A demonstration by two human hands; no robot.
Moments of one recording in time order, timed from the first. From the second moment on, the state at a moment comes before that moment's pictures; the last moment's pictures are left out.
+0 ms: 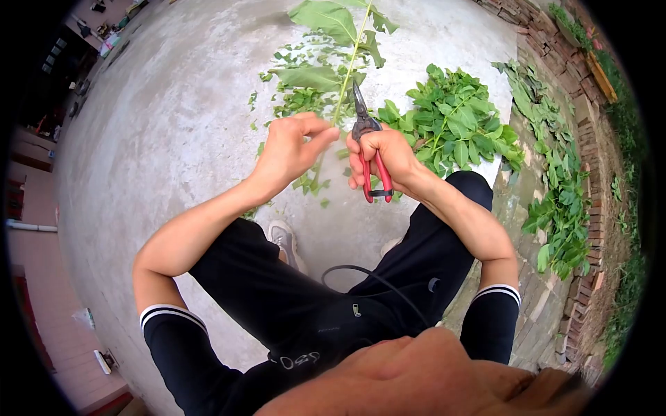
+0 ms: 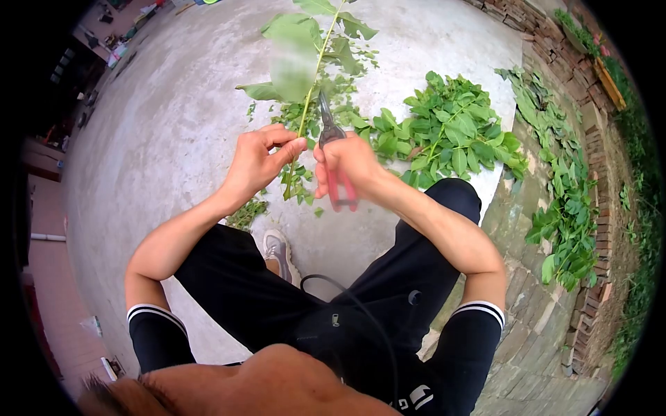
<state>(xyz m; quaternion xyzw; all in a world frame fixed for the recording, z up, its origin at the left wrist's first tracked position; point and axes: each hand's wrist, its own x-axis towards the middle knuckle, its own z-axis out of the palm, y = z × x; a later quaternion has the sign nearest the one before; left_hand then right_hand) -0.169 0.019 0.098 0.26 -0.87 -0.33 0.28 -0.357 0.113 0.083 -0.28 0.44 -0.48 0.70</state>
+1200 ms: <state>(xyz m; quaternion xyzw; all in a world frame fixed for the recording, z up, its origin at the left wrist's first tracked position) -0.171 0.028 0.109 0.23 -0.90 -0.22 0.28 -0.378 0.119 0.073 -0.65 0.72 -0.24 -0.03</state>
